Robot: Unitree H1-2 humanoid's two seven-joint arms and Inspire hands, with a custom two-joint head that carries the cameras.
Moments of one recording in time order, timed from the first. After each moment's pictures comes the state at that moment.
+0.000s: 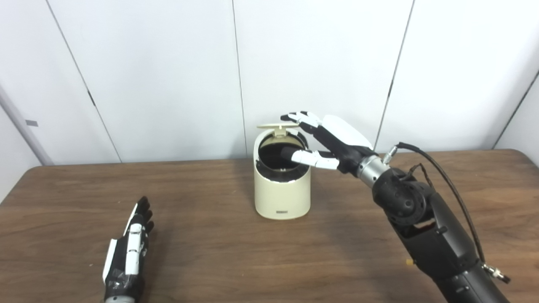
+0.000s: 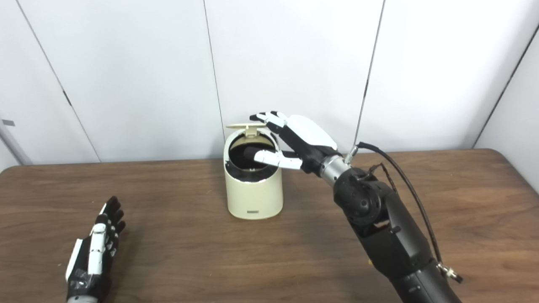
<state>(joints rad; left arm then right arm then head) -0.03 0.11 0.16 0.02 -0.13 -0.09 -0.04 -0.64 -0.31 0.28 -0.03 -0.57 0.16 0.31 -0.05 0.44</state>
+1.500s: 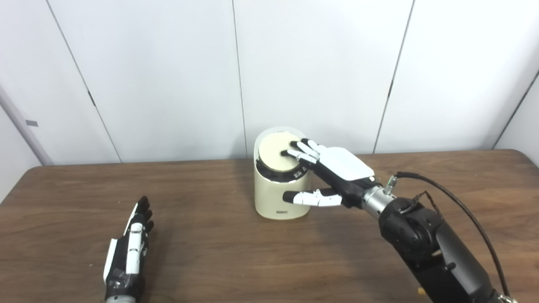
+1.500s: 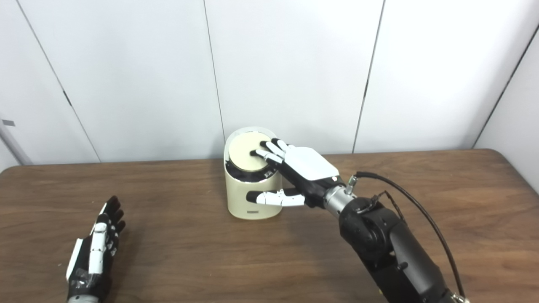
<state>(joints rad) -0.04 0.10 0.16 0.02 -0.12 -0.09 -0.03 -0.52 -0.35 0.35 -0.13 -0.74 0.11 0.36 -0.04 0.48</state>
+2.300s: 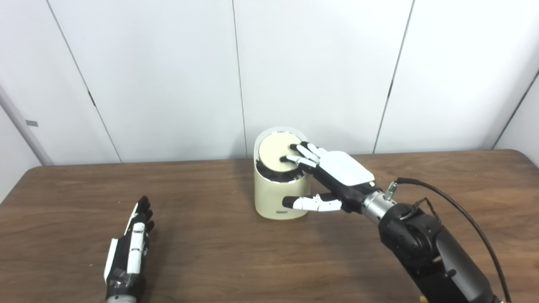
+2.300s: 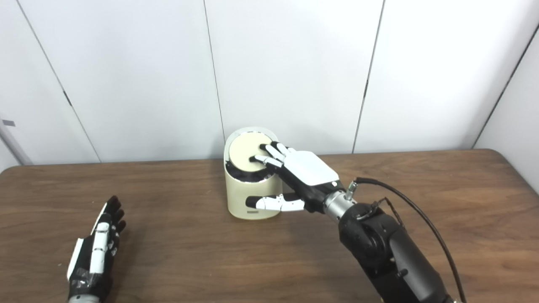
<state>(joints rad) -0.04 0.10 0.16 0.02 -0.12 -0.09 -0.03 -0.49 -0.35 0.36 -0.15 -0.75 0.11 0.34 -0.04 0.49</state>
